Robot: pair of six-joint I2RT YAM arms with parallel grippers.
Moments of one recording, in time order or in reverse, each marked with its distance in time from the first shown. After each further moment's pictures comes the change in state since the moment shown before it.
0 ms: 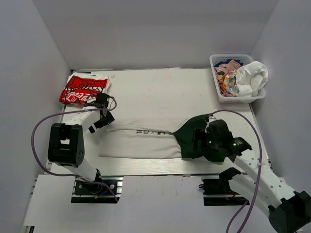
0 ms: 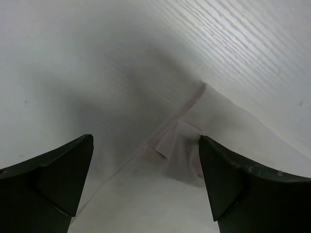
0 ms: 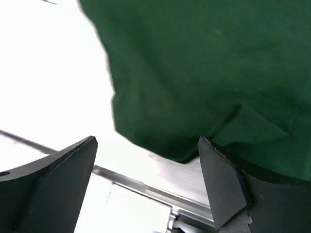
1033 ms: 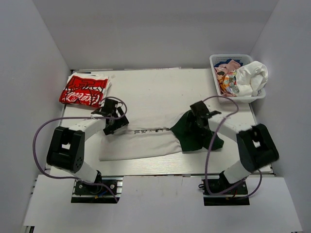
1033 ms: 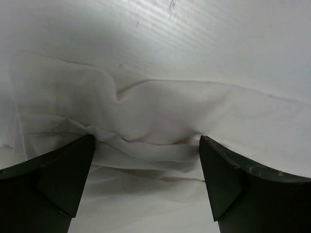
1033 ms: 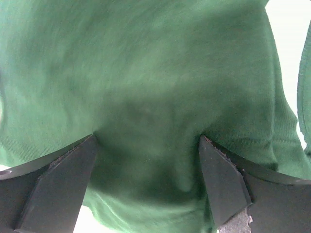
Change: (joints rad) left arm -0.124 -0.022 -0.098 0.196 0.320 -0.049; right arm -0.033 0.702 0.240 0.212 0.248 0.221
